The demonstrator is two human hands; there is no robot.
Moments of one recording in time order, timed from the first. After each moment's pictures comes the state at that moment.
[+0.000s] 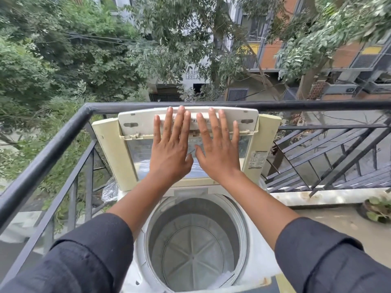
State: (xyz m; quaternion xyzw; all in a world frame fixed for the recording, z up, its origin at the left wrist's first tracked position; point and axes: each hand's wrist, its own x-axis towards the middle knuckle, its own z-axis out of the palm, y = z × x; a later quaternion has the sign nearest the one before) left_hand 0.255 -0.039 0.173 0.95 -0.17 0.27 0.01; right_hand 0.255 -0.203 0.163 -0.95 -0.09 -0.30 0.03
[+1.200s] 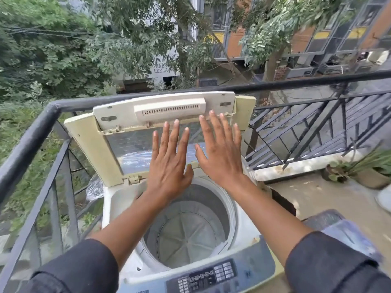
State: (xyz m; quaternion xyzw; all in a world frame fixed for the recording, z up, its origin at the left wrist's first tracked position) left_hand 0.186 -0.047 0.144 0.93 -0.25 0.23 0.10; right_hand 0.172 -0.213 0.166 -0.96 -0.01 -0.29 0.06
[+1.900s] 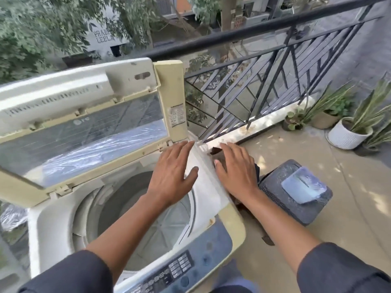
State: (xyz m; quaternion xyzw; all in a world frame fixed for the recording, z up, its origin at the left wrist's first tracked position) left_hand 0.157 -0.190 0.087 0.89 -0.39 -0.02 0.22; right_hand 0.070 -0.387 0.045 -0.97 0.20 -0.11 0.12
